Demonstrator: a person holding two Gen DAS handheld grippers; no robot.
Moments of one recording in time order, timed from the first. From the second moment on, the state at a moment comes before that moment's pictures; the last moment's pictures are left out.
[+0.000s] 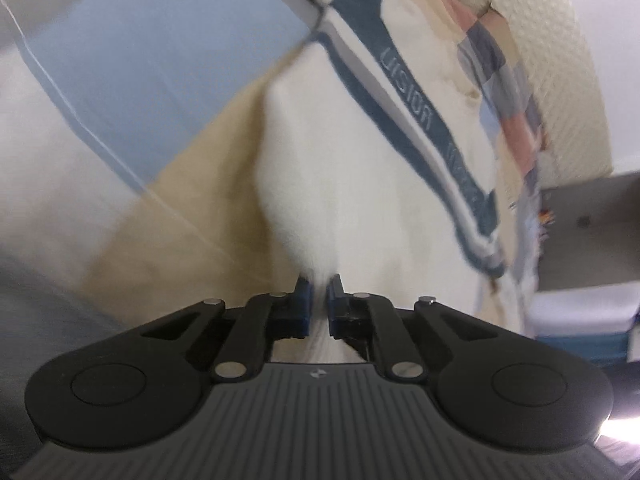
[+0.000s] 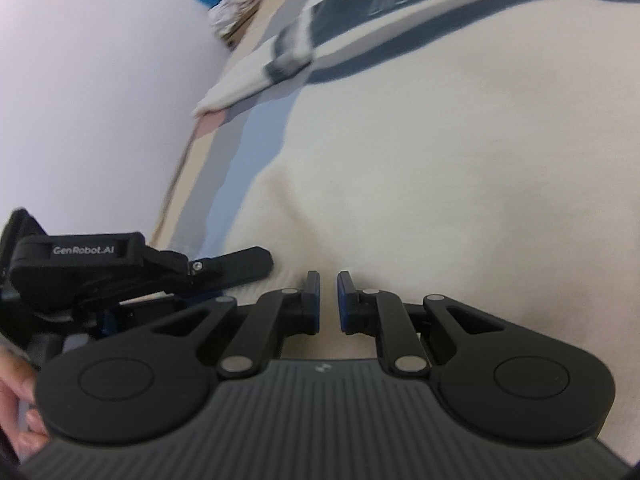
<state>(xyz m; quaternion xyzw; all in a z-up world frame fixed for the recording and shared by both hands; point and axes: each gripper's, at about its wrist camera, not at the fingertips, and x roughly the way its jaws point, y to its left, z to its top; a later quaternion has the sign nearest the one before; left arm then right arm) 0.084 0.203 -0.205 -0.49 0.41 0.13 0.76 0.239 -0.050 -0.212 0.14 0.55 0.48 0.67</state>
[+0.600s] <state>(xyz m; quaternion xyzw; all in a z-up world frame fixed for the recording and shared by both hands) 0.096 0.205 -0.219 -0.35 0.53 0.16 0.75 0.209 -0.036 -0.220 0.08 0.56 0.48 0.67</state>
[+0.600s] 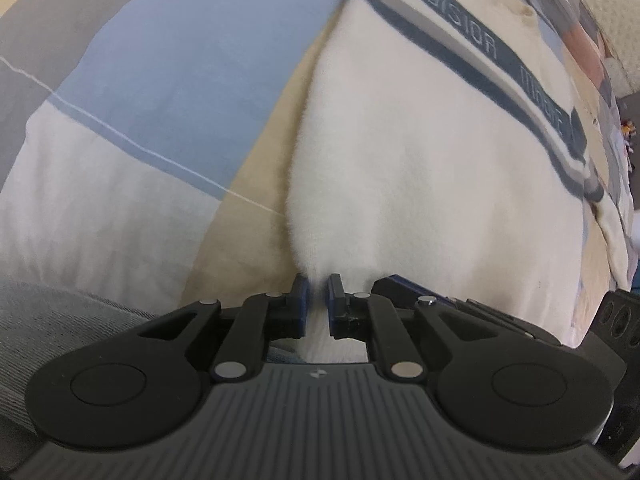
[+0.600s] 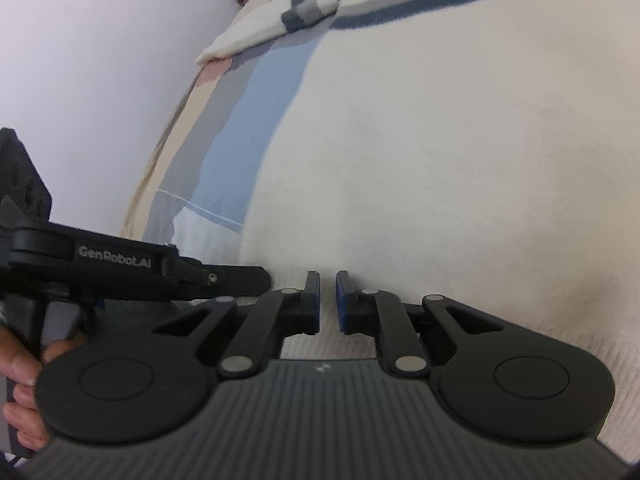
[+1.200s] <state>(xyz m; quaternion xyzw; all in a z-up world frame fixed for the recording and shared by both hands) 0.139 0.175 -0.142 -0.20 0.39 0.14 0.89 0.235 -0.103 -0.171 0.09 0.43 0.36 0.83</state>
